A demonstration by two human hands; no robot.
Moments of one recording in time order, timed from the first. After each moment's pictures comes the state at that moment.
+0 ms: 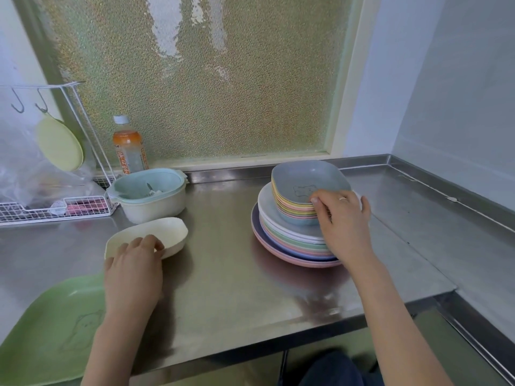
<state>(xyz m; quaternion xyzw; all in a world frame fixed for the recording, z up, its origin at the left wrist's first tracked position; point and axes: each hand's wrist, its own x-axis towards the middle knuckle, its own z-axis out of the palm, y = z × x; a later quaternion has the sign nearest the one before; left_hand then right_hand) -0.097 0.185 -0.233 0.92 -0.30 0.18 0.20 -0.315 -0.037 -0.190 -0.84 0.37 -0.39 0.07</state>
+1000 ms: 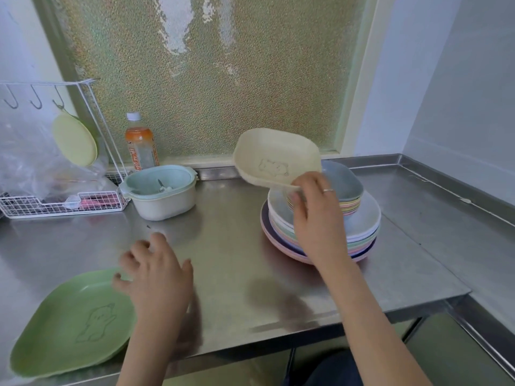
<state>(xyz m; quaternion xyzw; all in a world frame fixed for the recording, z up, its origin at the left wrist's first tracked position) -0.140 0.180 -0.228 0.95 -0.18 0.10 0.24 -0.271 0.003 -0.177 -0.83 0.23 -0.50 0.10</state>
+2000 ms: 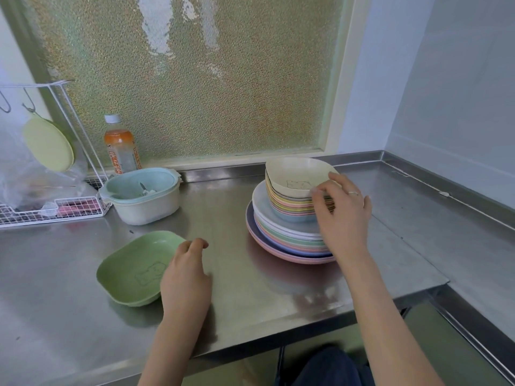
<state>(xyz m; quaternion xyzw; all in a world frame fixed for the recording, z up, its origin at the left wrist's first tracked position) -0.158 0.145 -0.246 0.88 -0.35 0.07 0.31 -0.314 -0.039 -0.189 -0.78 0.40 -0.47 0.10</state>
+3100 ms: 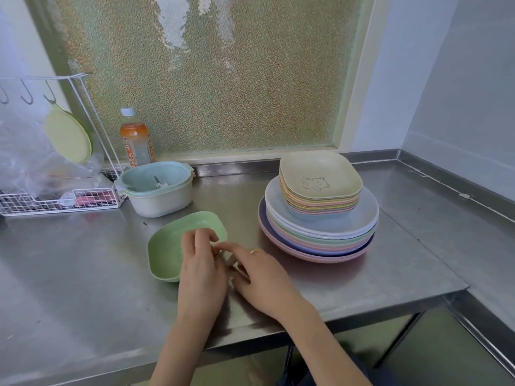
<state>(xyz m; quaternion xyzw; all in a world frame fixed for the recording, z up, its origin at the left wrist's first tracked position) -0.165 0.145 -0.253 0.77 -0.37 0.12 0.50 -0.247 0.055 -0.259 -0.94 0.16 -0.20 0.22</state>
